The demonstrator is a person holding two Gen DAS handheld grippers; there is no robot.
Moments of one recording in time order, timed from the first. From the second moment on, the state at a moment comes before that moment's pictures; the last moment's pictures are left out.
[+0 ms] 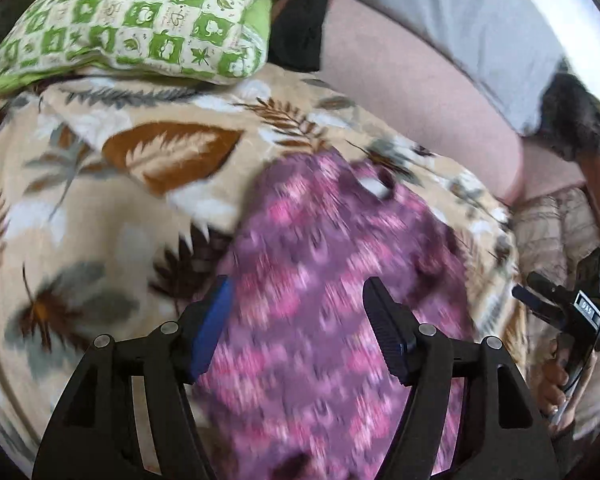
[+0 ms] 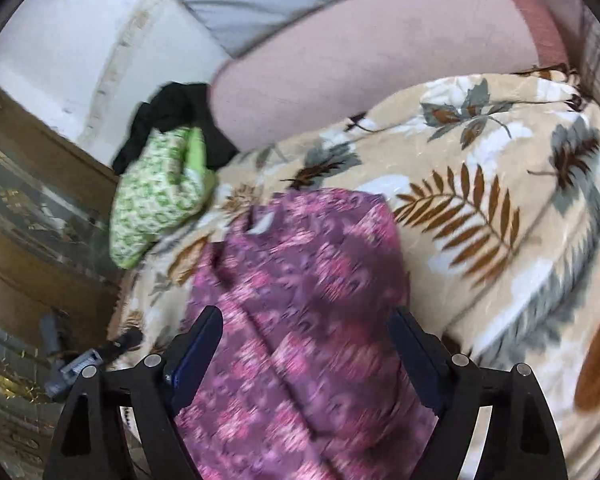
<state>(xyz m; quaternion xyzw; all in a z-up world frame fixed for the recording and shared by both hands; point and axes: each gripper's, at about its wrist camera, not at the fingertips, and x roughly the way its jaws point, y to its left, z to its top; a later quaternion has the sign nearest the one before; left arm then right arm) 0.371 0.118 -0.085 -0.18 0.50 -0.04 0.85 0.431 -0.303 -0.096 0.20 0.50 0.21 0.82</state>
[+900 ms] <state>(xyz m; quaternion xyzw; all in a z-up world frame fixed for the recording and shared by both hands) 0.530 0.113 -0.087 -0.07 0.48 -0.04 0.87 0.564 -0.320 -0.095 0.12 0.46 0.09 0.88</state>
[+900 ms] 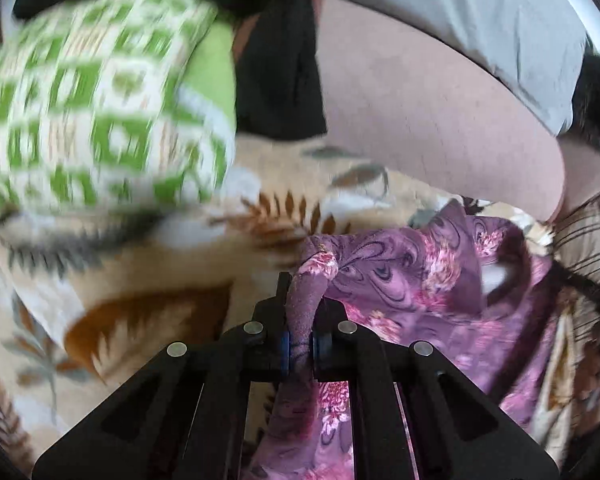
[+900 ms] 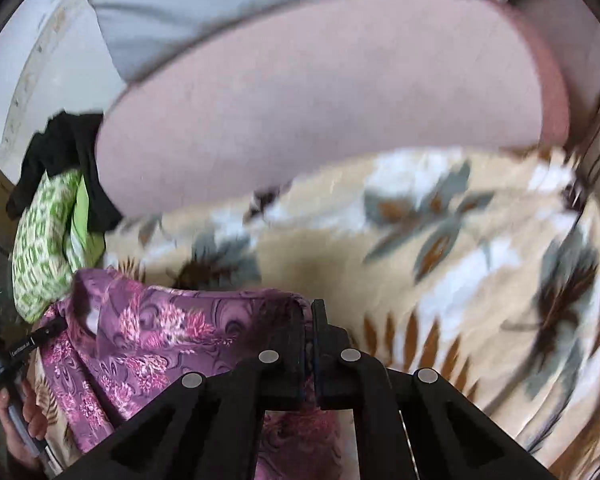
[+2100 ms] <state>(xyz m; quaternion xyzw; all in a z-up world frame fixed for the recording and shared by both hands) 0.132 0.106 -0.115 -0.15 0.48 0.02 0.86 0.156 -0.368 -0.135 0.22 0.45 0.08 0.86</state>
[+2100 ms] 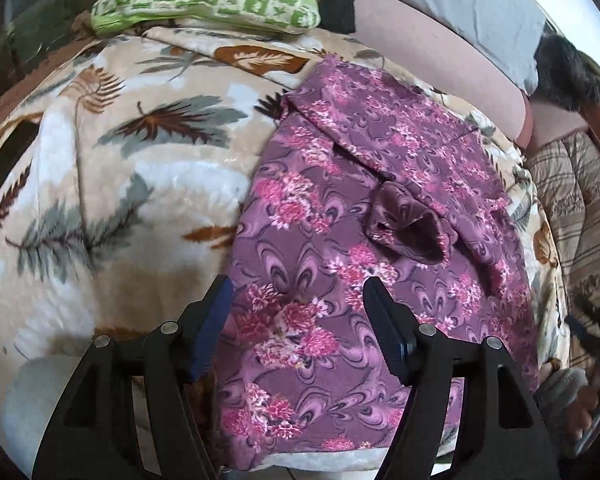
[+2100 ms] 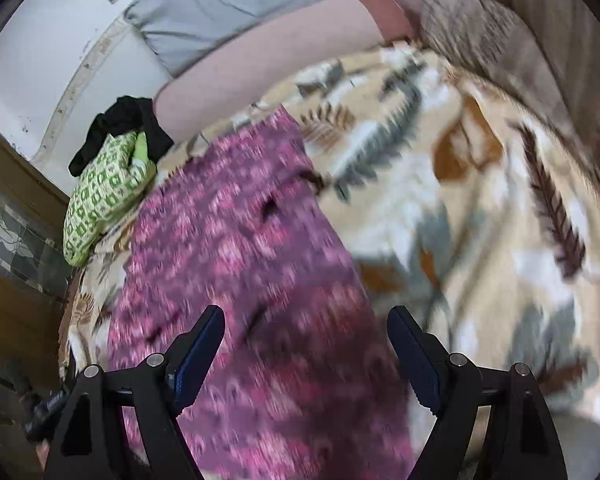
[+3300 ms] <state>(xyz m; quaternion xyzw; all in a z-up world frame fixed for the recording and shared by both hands) 0.394 0.106 -0.093 -0.06 0.52 0.00 0.85 0.411 -0.330 -0.130 0.18 0.51 0.16 0.83</state>
